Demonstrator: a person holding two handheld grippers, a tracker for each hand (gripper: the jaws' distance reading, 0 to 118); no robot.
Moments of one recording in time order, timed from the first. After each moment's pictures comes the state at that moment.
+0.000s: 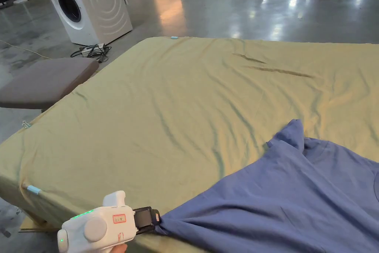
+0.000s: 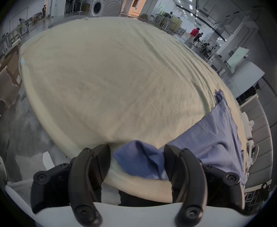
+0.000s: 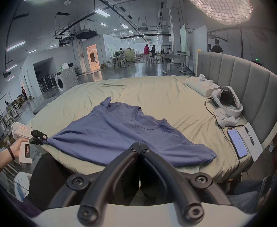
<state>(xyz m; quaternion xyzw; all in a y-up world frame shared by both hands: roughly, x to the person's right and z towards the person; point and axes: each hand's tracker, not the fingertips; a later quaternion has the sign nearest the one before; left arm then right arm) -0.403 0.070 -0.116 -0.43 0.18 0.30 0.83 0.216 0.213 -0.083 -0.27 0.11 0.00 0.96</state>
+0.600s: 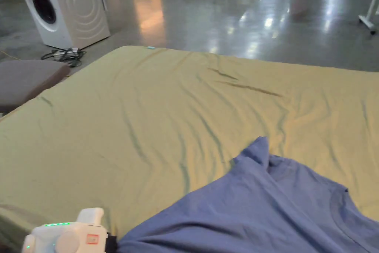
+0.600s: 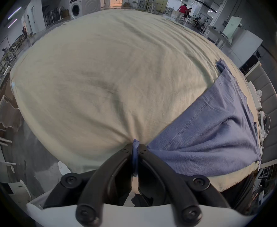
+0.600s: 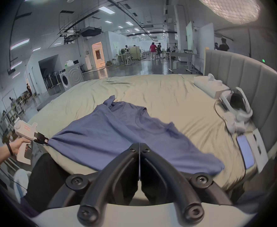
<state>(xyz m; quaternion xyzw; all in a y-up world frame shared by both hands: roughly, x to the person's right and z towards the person) -0.381 0.066 -0.138 -0.51 0.15 0.20 0.82 0.207 0.209 -0.128 -0.27 0.15 0.02 0.95</state>
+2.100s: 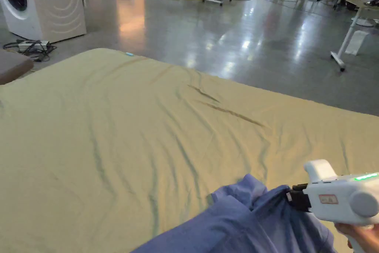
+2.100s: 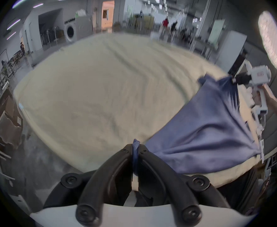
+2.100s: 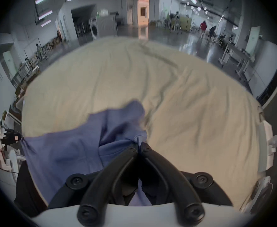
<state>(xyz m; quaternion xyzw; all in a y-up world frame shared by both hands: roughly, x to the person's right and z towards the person) -0.367 0.128 -0.091 -0.37 0.12 0.16 0.90 0.044 0.190 -0.485 -0.38 0.33 0.16 0.85</state>
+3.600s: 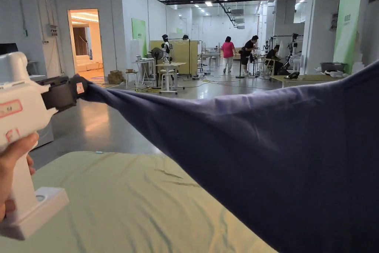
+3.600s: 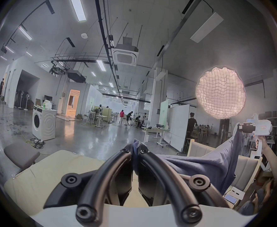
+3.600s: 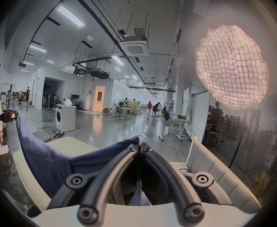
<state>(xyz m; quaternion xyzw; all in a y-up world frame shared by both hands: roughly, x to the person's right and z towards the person) -0.336 0.524 -0.149 0.06 -0.04 0.09 0.99 0.278 0.569 -0.249 0.01 0.13 0.07 0.99</state>
